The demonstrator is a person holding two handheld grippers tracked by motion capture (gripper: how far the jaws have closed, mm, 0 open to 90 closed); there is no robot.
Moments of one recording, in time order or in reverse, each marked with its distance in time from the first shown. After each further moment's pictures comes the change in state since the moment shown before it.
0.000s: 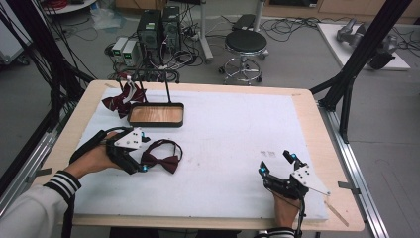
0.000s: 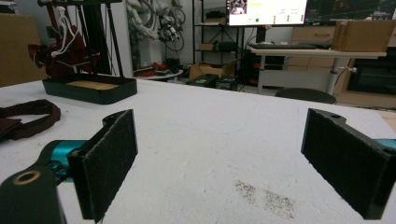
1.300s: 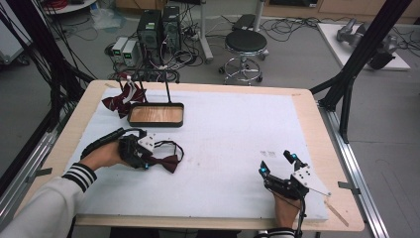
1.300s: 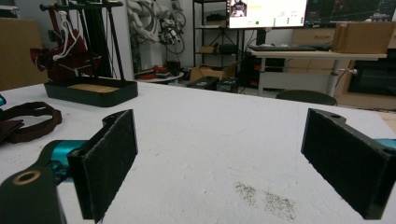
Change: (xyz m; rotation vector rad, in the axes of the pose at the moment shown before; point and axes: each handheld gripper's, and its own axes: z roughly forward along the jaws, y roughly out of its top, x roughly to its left) left arm 0.014 0.001 0.036 0.329 -0.122 0.017; right arm -0.001 0.000 -0.001 -0.013 0.002 0.008
